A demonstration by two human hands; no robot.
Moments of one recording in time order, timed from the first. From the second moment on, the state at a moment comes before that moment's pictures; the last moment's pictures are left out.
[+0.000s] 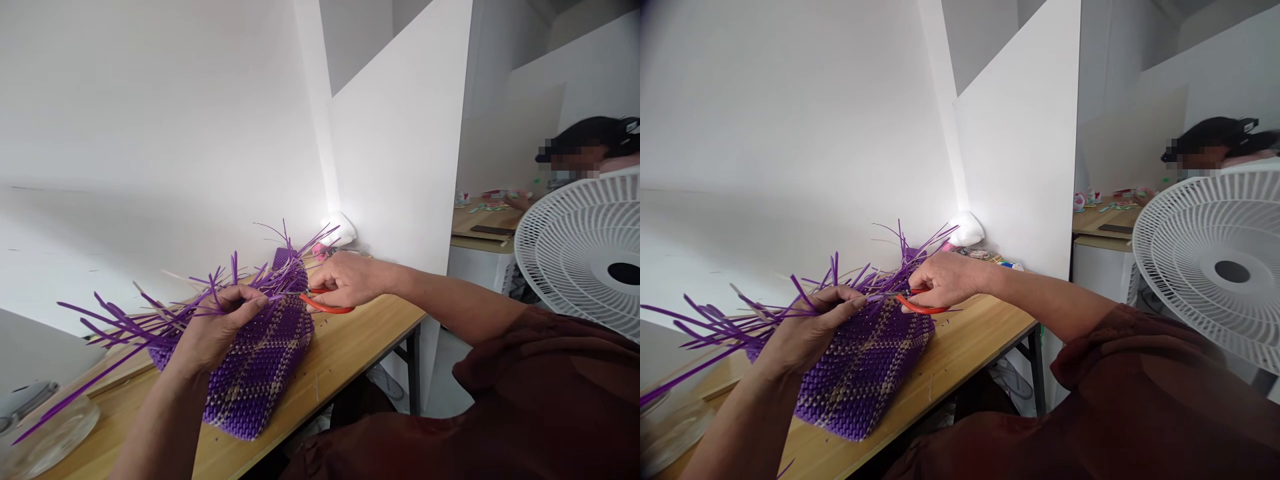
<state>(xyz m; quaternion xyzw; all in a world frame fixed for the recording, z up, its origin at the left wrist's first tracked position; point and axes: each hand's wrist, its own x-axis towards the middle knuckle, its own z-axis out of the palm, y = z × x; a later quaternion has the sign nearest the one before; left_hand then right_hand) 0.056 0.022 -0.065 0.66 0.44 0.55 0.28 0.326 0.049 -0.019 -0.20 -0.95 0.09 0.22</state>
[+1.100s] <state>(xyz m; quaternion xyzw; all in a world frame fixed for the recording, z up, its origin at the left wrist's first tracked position) 0.093 0.010 -0.055 0.64 0.37 0.62 0.28 0.232 0.030 -0.049 -0.16 -0.80 0.34 0.47</state>
